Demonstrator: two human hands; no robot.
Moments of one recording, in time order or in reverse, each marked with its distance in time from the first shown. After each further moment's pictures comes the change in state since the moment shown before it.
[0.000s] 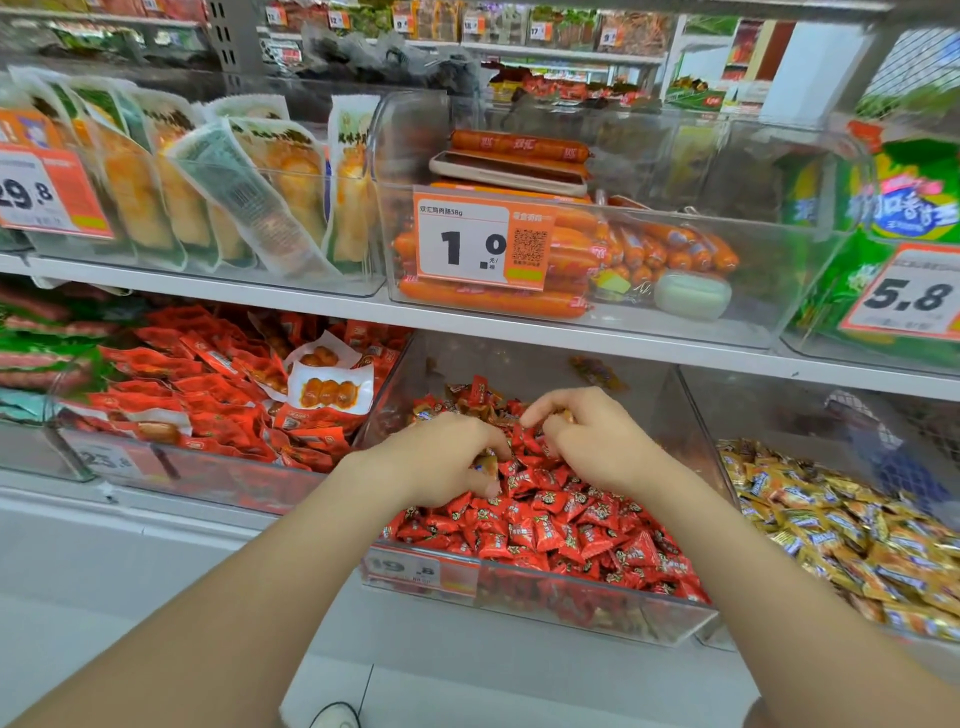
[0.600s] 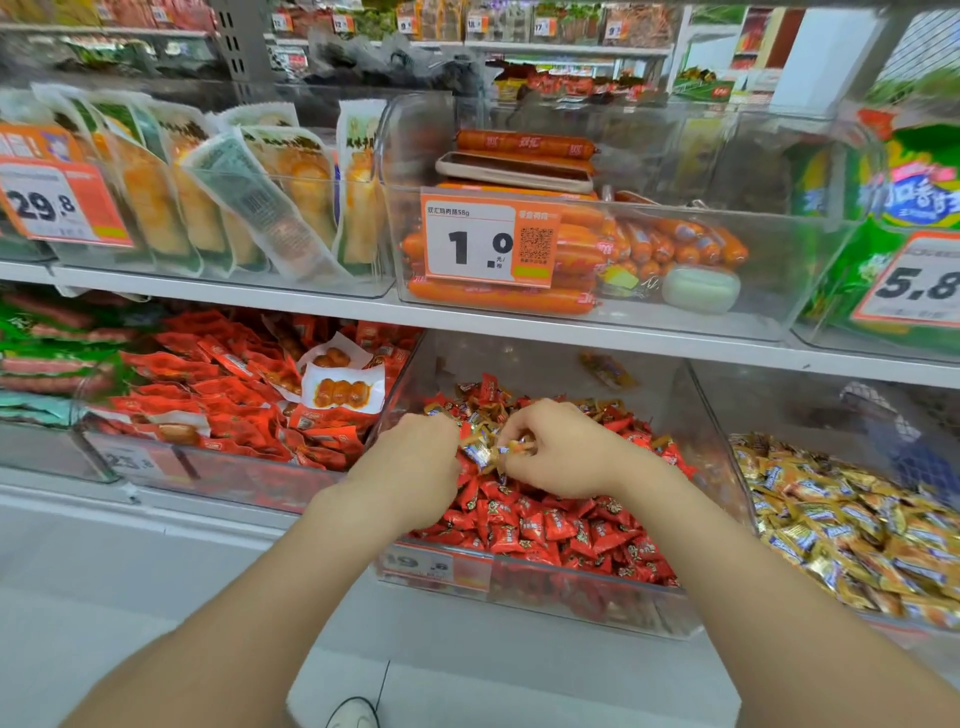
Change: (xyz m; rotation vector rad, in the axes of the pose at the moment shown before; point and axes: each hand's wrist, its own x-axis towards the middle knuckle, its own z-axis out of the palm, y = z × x) left_hand -0.046 0.007 -0.002 0.079 0.201 -0.379; right_hand 0.010 -0.016 0.024 -0.272 -0.268 -0.146
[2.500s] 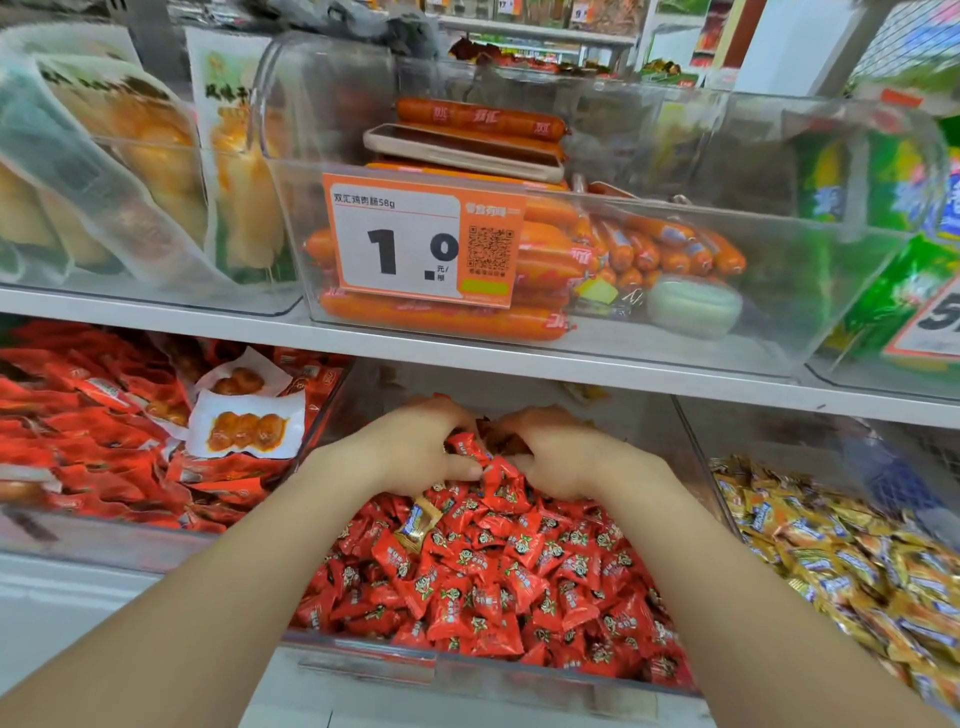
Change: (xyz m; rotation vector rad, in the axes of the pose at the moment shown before) left_hand 0.122 0.012 0.024 -0.171 -0.170 0.302; right_hand 0.048 0.063 -0.018 -0.173 -0.040 0.104
